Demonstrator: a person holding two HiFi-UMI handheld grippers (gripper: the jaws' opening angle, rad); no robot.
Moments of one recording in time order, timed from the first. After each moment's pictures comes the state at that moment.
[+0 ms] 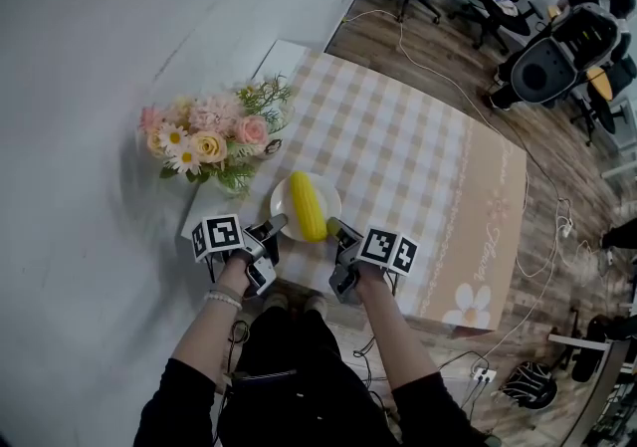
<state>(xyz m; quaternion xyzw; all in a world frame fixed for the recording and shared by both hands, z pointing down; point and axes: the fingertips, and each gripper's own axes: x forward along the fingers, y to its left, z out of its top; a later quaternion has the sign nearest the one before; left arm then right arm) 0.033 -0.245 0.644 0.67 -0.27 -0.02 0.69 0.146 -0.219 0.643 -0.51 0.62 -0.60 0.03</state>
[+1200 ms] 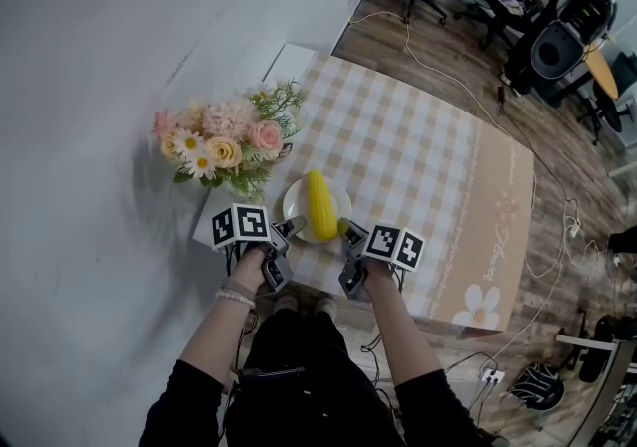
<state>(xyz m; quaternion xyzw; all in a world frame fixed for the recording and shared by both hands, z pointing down) 0.041 -0.239 0.646 0.67 -0.30 0.12 0.67 0.151 -0.223 0.654 -0.53 0.60 -0.59 -0.01</state>
